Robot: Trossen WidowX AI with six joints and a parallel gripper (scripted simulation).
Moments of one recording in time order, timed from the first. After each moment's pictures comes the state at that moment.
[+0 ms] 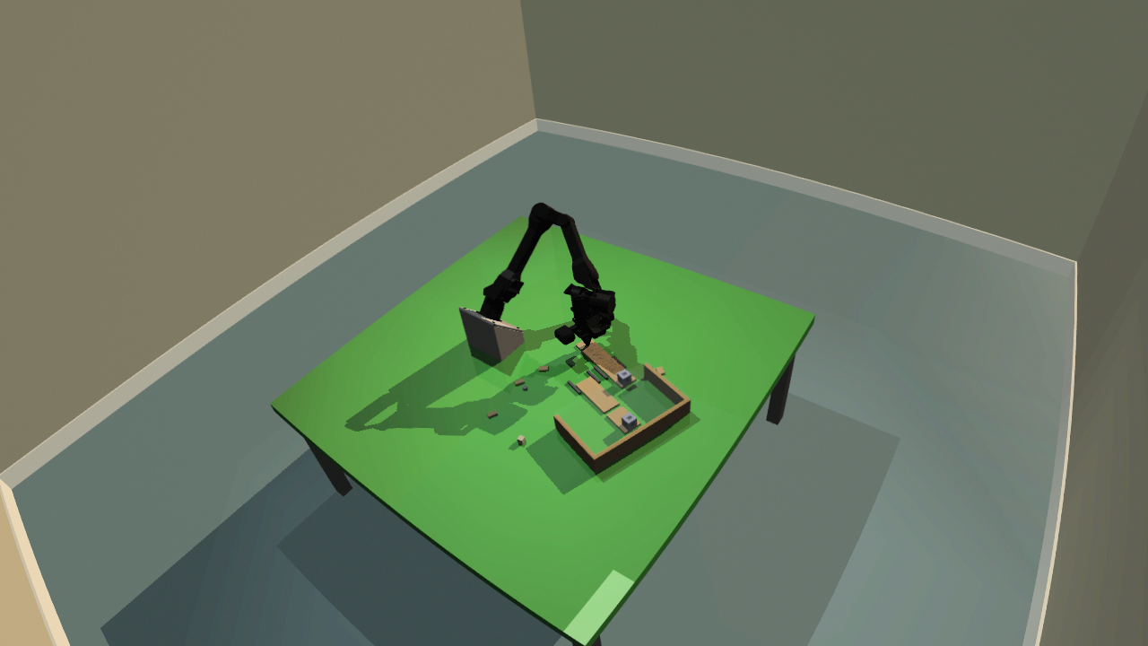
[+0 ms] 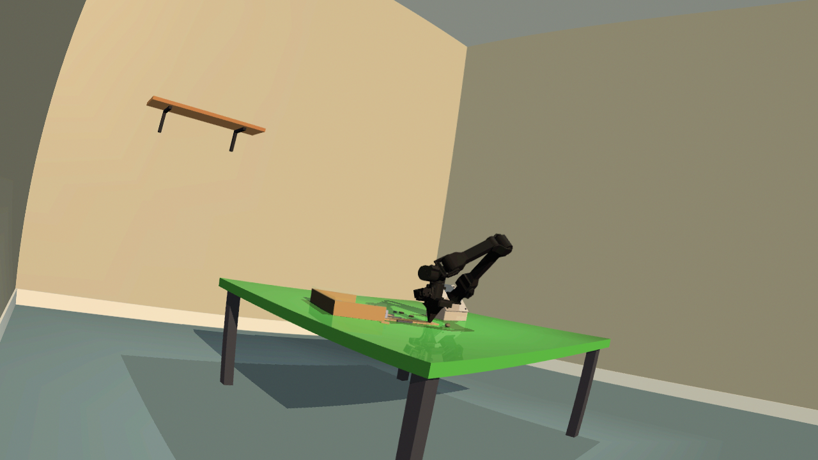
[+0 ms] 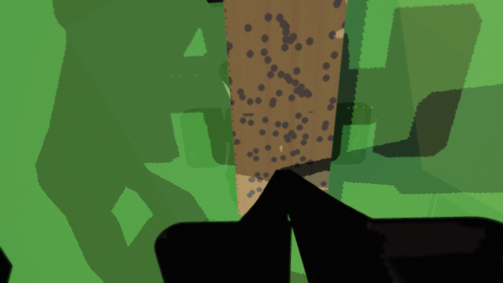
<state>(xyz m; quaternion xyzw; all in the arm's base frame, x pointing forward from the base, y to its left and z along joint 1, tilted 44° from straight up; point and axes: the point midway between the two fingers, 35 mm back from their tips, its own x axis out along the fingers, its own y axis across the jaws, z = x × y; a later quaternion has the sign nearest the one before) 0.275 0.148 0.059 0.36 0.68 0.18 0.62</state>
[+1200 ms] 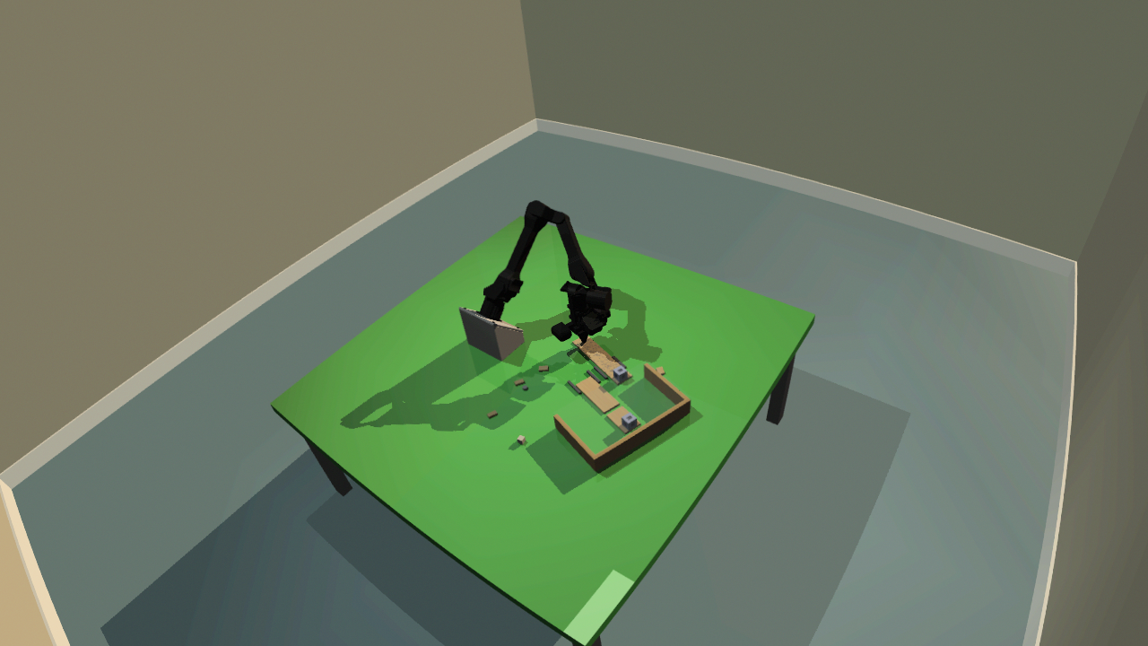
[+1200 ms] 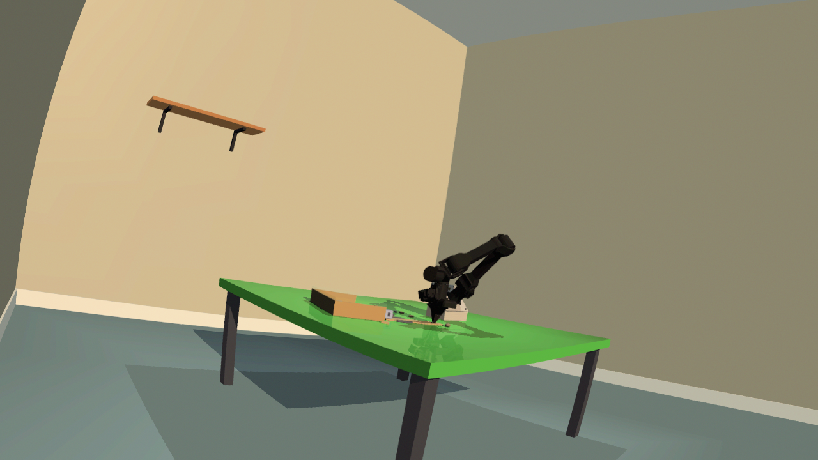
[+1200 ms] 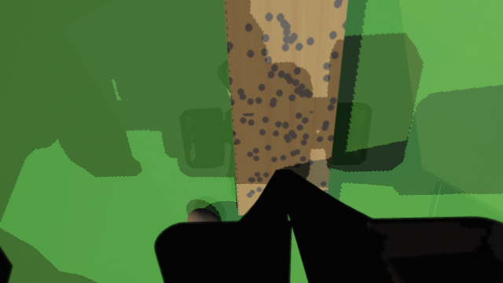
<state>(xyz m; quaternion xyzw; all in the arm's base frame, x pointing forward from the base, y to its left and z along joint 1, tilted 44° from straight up) 0.256 0.152 0.062 0.36 0.68 0.18 0.62</state>
